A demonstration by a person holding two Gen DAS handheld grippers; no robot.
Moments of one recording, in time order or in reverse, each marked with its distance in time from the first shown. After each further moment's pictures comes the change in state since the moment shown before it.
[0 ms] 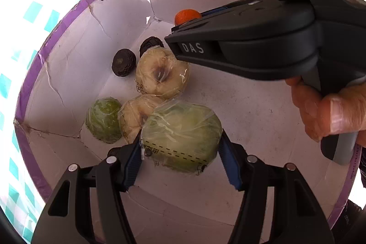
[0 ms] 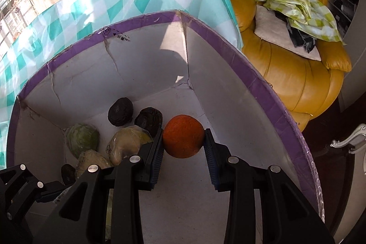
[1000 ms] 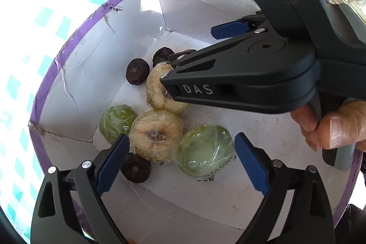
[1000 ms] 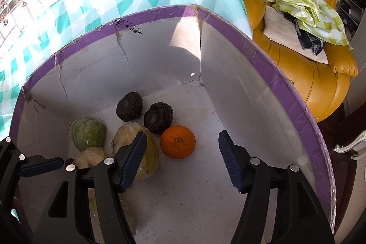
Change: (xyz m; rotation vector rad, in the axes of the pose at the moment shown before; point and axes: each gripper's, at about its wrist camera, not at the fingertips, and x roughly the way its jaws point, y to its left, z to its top) left arm -0.021 0.002 -0.004 -0.032 -0.079 0.058; right arm -0.005 0.009 -0.003 -0.035 -0.013 0.035
